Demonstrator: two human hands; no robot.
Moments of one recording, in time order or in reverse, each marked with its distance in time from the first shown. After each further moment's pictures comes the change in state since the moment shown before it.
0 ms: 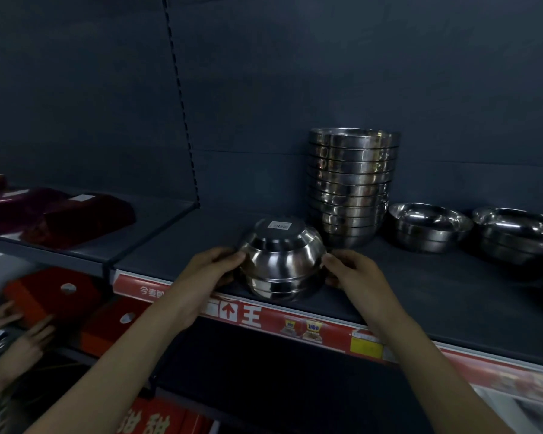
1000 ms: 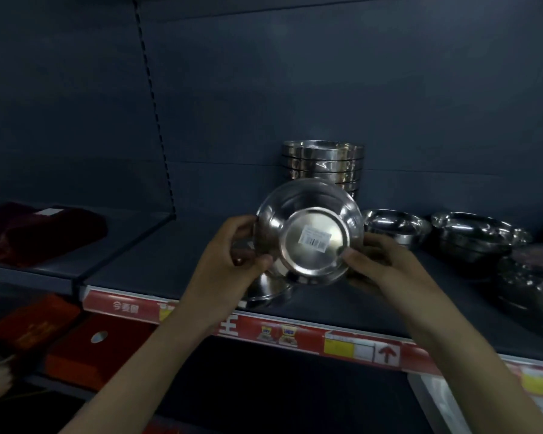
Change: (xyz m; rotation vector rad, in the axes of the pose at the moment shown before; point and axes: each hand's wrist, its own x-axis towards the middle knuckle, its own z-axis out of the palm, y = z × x) left_hand -0.043 0.051 0.064 0.146 -0.017 0.477; right_hand -0.055 -0.051 -0.069 0.169 0.026 -0.025
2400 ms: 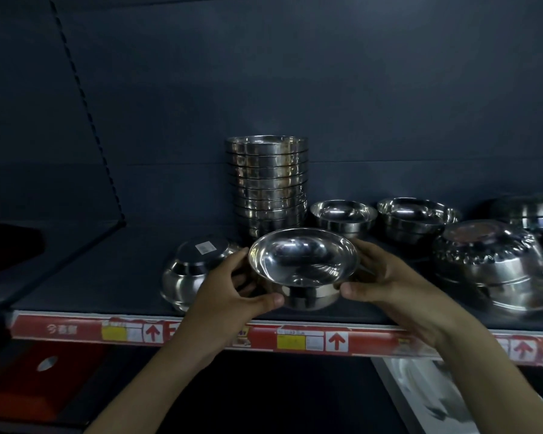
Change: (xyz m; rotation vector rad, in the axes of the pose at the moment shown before) left_hand -0.014 -0.009 0.066 -0.053 -0.200 -0.205; right_hand -0.013 0.024 -0.078 0.051 -0.213 0.026
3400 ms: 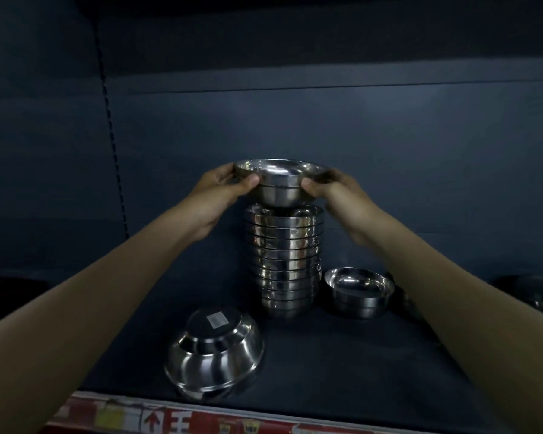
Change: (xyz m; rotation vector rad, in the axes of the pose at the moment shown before) left_hand 0.169 0.129 -0.085 -0.090 0.013 0.327; right_hand 0.162 -0.155 0.036 -0.146 0.222 -0.346
